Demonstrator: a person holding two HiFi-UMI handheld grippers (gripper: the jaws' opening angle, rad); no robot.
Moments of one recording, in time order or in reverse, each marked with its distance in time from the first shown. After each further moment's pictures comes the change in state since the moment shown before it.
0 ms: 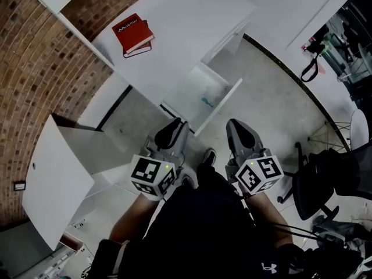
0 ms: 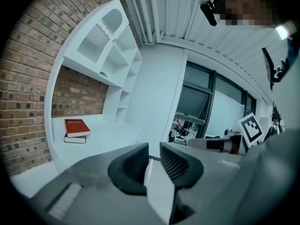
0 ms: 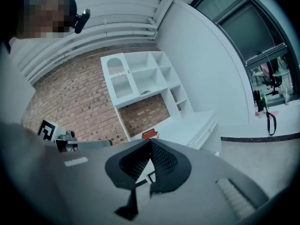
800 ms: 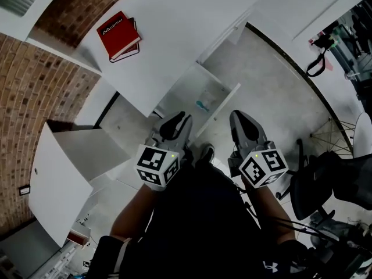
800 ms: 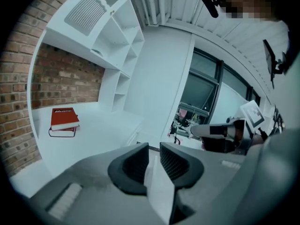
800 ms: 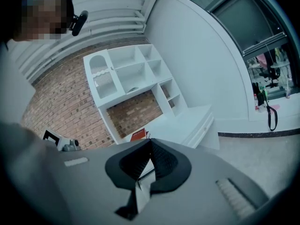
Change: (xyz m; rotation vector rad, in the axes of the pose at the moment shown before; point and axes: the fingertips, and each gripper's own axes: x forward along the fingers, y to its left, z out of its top) left arm 0.129 0.033 -0.018 -0.021 0.139 -0.009; right arm 0.075 -0.097 0.027 0.067 0.050 -0.033
